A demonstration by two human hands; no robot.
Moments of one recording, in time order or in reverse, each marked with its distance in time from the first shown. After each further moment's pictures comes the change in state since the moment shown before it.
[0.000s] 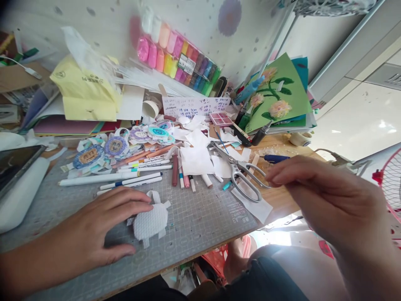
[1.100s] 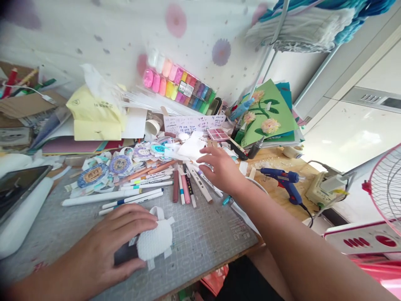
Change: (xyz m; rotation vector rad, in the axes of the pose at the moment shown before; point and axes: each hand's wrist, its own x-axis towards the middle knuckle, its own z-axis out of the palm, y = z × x) left_hand 0.006 0.006 0.014 -0.054 0.238 0.045; right_hand 0.083 0.008 0.128 -0.308 -0.264 -0.462
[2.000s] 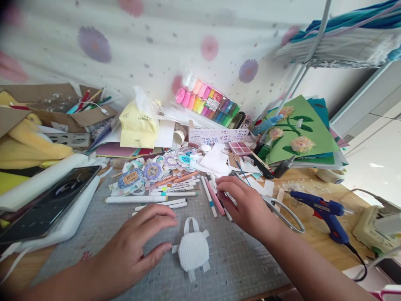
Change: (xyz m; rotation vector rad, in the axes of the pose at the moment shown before) left_hand -0.004 0.001 -0.010 -0.048 0.094 -0.093; right_hand -0.021 -0.035 0.000 0.110 0.002 -0.125
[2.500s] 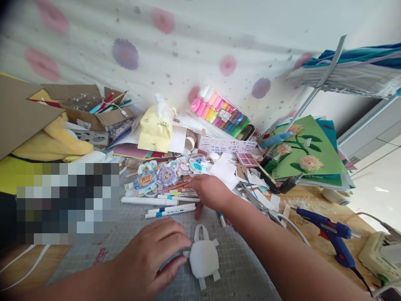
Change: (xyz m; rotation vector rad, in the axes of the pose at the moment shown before) left_hand -0.001 0.013 -0.003 0.004 -0.007 0.115; right_hand 0.102 -0.022 0.055 -0.183 -0.543 -0.152
